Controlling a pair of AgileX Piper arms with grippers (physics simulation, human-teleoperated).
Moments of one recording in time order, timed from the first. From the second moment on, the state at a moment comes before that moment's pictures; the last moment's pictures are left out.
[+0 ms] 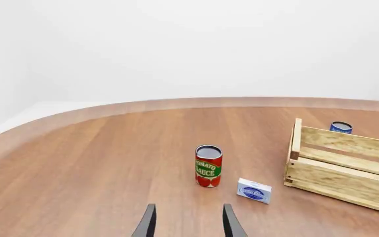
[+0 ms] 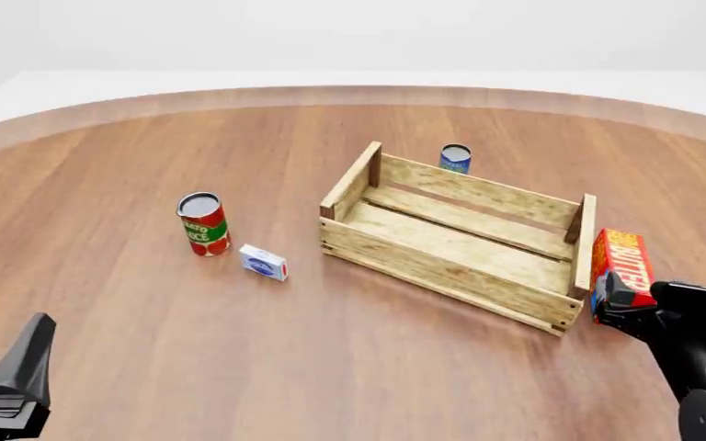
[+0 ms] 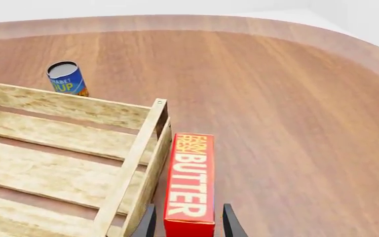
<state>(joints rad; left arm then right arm) 0.00 0.00 0.00 0.00 0.00 -0.24 1.73 -0.18 -1.22 -0.02</state>
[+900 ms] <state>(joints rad) 0.00 0.00 0.00 0.00 0.00 -0.24 1.86 -0.23 -1.22 0.01</state>
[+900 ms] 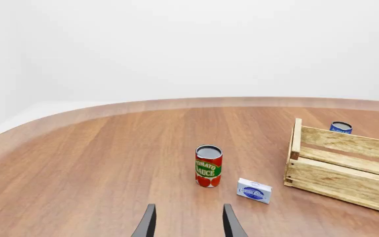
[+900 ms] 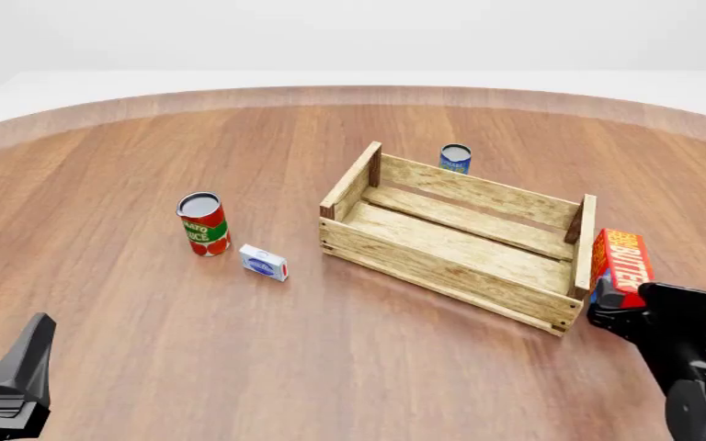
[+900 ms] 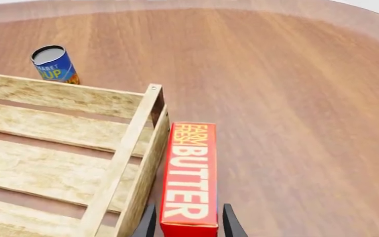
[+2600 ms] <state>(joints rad) 0.00 0.00 0.00 0.00 0.00 -0.25 1.69 -0.12 -1.21 0.00</state>
